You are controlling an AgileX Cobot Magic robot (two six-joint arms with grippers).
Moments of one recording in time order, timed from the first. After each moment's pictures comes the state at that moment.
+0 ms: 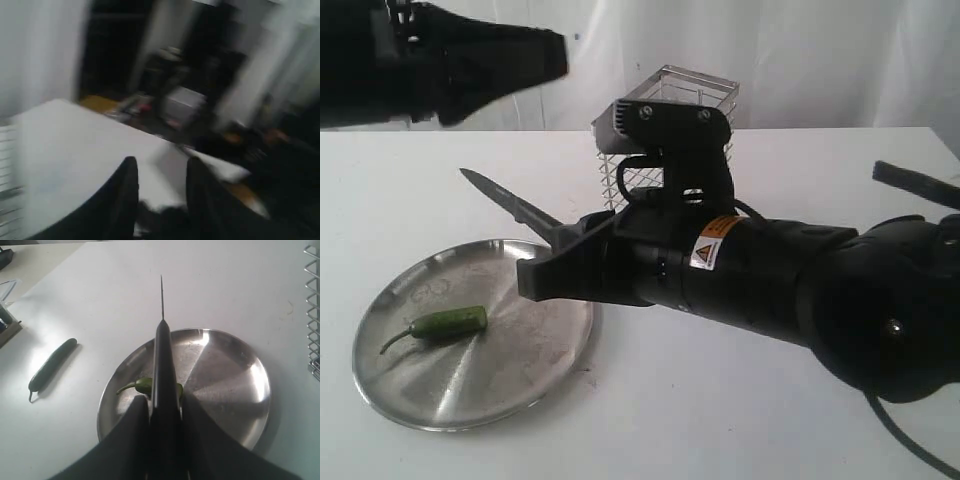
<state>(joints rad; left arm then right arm) -0.23 1.14 -0.89 -1.63 0.95 1.58 0.92 1.39 -0.78 0.36 -0.14 0.04</state>
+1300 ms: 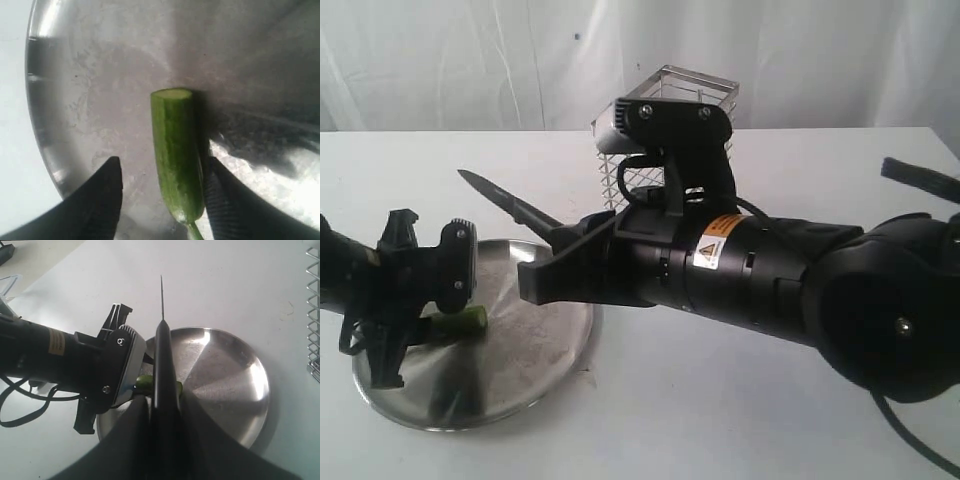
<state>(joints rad) -0.22 1.58 -0.70 -0.10 0.20 1.29 0.92 1.38 -0.78 0.36 -0.12 0.01</state>
